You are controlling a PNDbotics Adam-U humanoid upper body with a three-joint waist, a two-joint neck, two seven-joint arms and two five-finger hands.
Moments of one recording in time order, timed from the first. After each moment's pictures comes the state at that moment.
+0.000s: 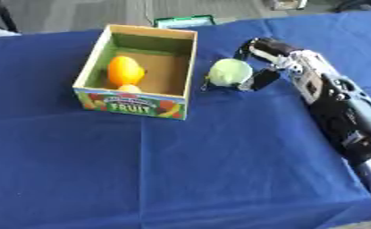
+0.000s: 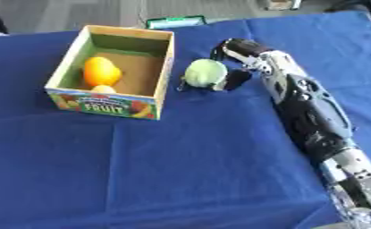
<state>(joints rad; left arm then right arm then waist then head) -0.16 0.21 0.11 -1.95 0.08 0.20 0.11 -0.87 -0.40 0.06 -0.81 0.99 -0.41 0.21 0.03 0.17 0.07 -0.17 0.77</state>
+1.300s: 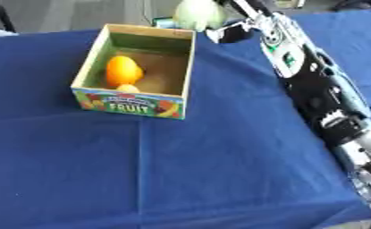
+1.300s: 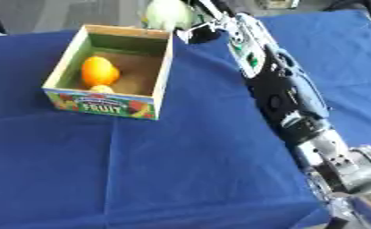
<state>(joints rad) -0.16 0.21 0.11 -1.95 0.08 0.20 0.10 -1.02 -0.27 0.12 -0.97 0.76 -0.37 0.07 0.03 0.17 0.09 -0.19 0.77</state>
